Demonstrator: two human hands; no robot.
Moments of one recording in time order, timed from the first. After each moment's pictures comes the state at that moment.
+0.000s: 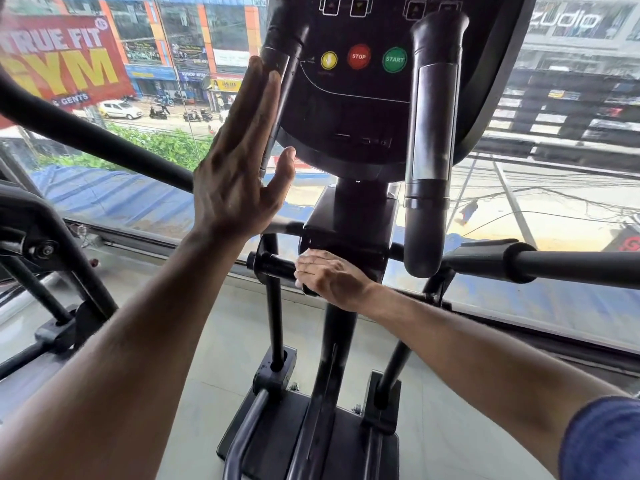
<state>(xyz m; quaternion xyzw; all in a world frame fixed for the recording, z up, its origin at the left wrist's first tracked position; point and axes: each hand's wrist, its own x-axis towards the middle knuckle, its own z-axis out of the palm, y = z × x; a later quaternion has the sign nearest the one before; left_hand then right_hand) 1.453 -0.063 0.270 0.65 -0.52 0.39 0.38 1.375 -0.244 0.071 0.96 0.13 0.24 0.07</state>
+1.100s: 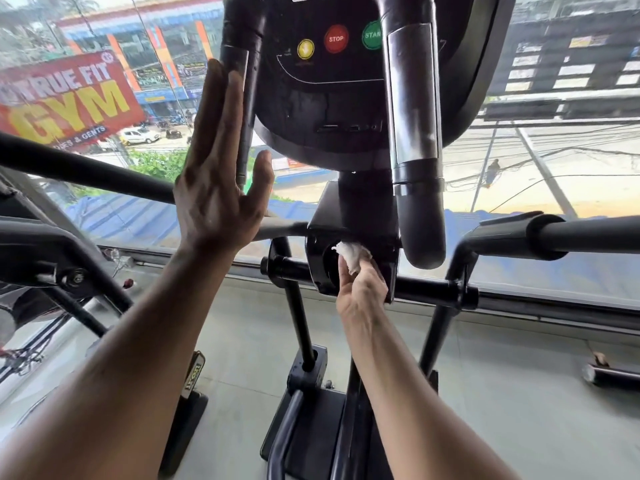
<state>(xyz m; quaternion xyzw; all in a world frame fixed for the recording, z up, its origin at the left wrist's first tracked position) 1.456 -0.067 0.268 0.64 -0.52 0.42 0.37 1.368 -0.189 0.105 0.03 -0.34 0.43 -0.84</state>
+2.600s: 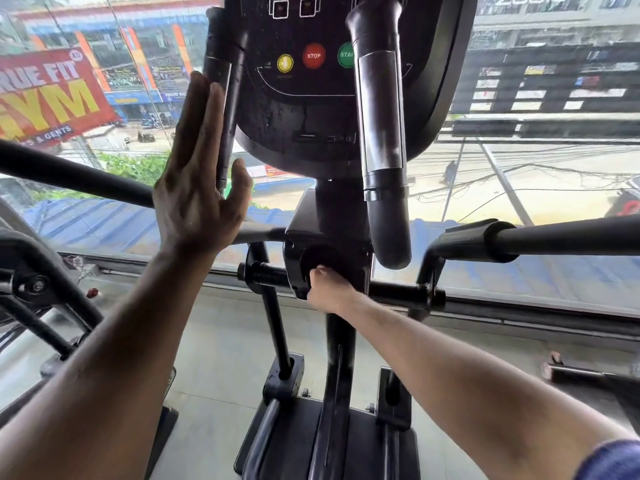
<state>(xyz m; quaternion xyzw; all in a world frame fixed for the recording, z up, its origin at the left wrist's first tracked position) 1.453 -0.064 0.267 0.65 -0.50 0.41 0.39 1.358 -0.216 0.096 0.95 -0.26 -0.04 -0.15</state>
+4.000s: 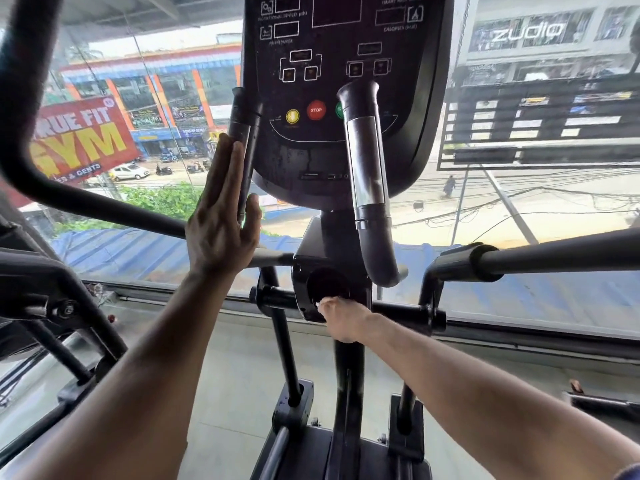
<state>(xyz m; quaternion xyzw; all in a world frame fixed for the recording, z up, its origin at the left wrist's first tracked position) 1.450 -0.064 0.265 0.69 -0.49 0.39 0.37 1.330 -0.227 0.089 0.99 -0.14 -0.05 -0.08</state>
